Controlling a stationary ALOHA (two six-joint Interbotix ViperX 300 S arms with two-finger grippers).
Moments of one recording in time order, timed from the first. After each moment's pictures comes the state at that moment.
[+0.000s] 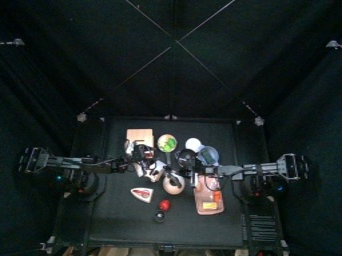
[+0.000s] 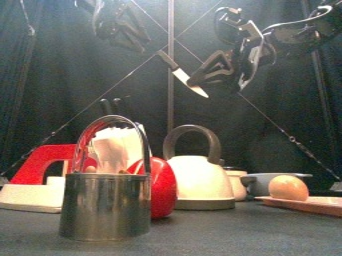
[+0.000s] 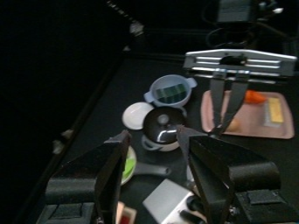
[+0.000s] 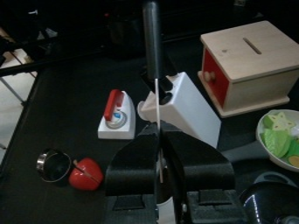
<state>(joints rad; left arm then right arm) -0.06 -0.44 0.47 0.91 0.65 -0.80 -0.07 -0.28 0.83 -0.03 -0.28 0.14</state>
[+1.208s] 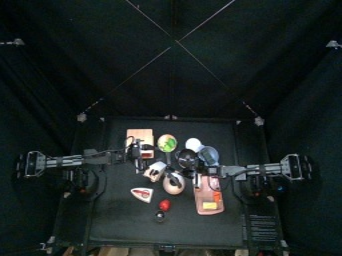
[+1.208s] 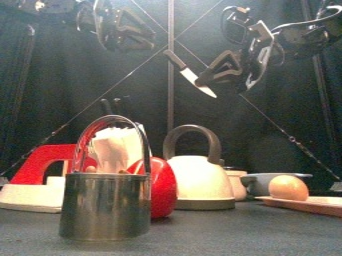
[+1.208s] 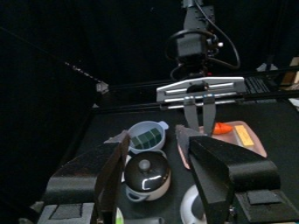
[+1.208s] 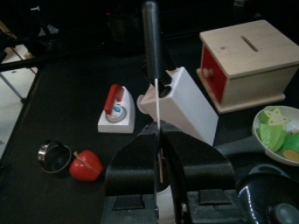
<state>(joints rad) 0.18 -0.49 0.72 0.24 -0.14 -0.06 -0.07 -0.33 0.88 -0.05 -0.28 0.14</state>
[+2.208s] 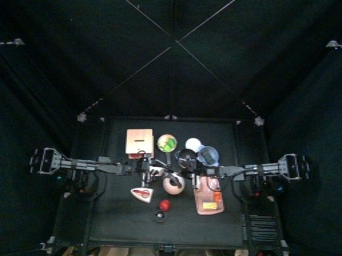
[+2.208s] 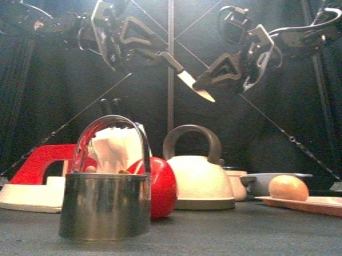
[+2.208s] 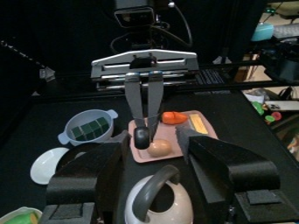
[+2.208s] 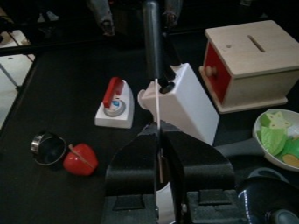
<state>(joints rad) 0.06 -0.28 0.78 0.15 -0.39 -0.06 -0.07 -0.30 0.87 -0.11 -0.28 0.14</state>
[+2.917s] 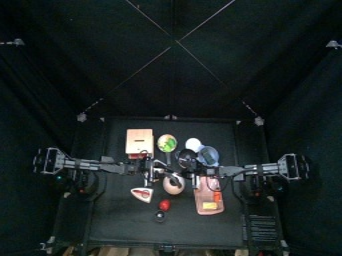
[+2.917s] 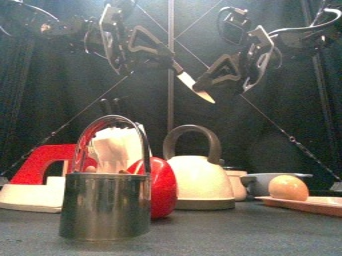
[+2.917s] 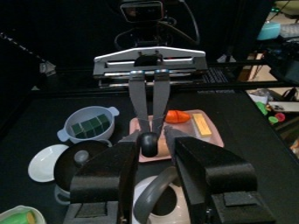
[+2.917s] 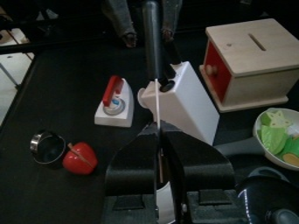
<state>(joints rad) 0.07 -0.24 0.76 0.13 -0.39 -0.06 -0.07 -0.29 0.87 -0.11 -0.28 0.14</state>
